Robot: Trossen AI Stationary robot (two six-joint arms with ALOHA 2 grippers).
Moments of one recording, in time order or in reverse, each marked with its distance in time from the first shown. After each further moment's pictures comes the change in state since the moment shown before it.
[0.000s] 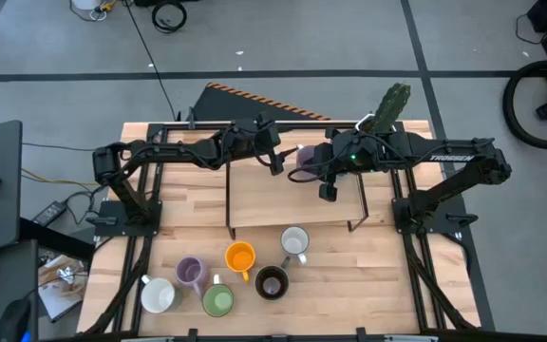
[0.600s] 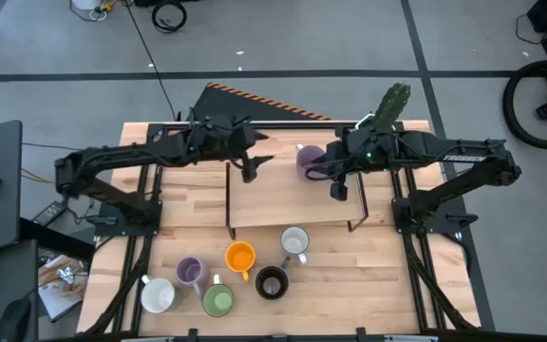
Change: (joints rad) left arm -0.048 -0.336 0.001 -0.517 0.015 -0.158; right arm 0.000 -0.101 -0.059 0.014 -0.021 -0.008
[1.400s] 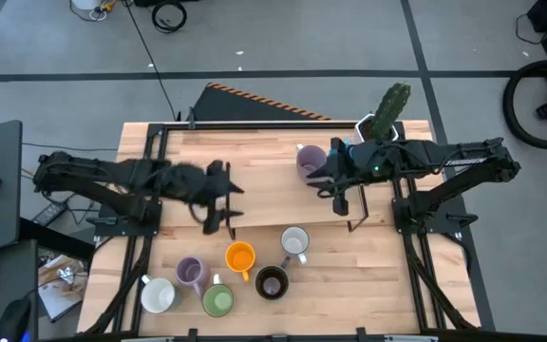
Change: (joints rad) left arm -0.452 -0.219 0.000 -0.404 -0.135 -0.247; right arm 0.138 0.003 0.000 0.097 -0.005 0.046
